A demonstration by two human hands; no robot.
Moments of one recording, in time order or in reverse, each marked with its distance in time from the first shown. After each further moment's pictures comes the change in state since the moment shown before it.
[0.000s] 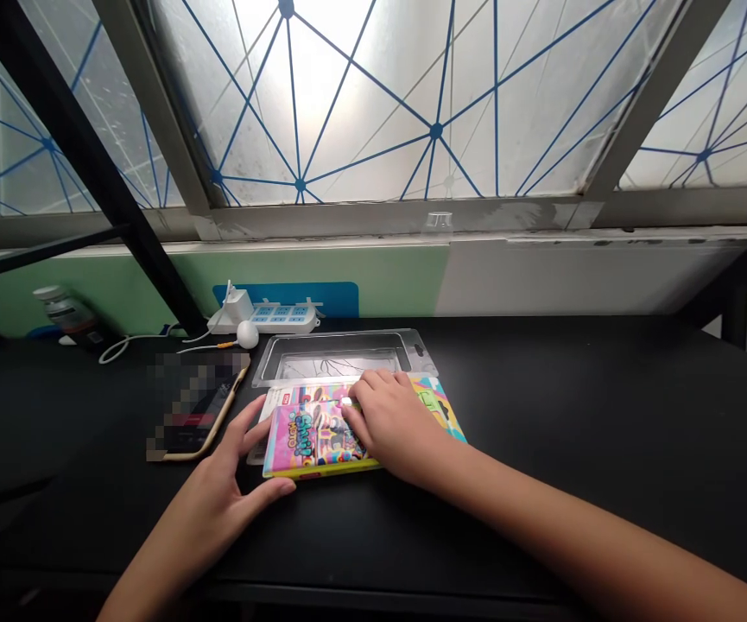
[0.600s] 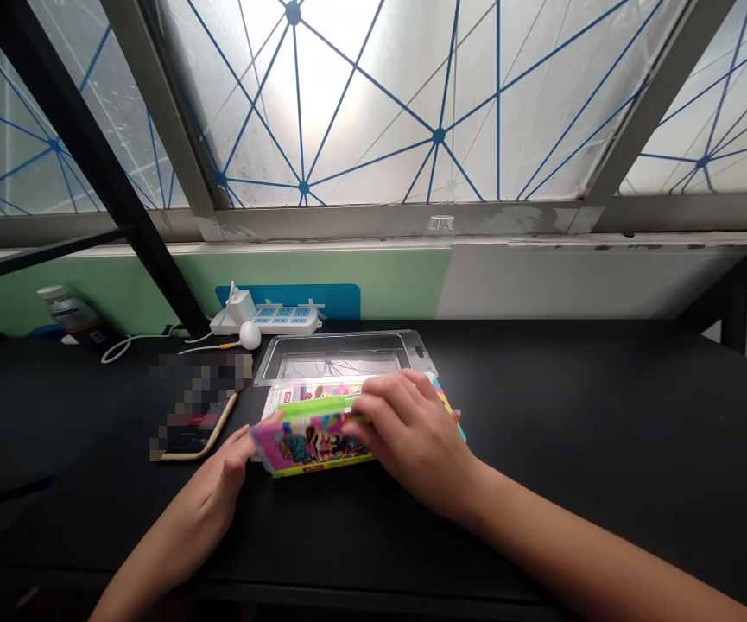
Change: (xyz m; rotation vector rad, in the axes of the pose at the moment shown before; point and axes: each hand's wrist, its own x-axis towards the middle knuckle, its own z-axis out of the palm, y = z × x) left_hand -0.001 0.007 -0.015 0.065 -0.099 0.129; right_hand -0.021 -0.007 -0.022 0.015 0.532 -0.290
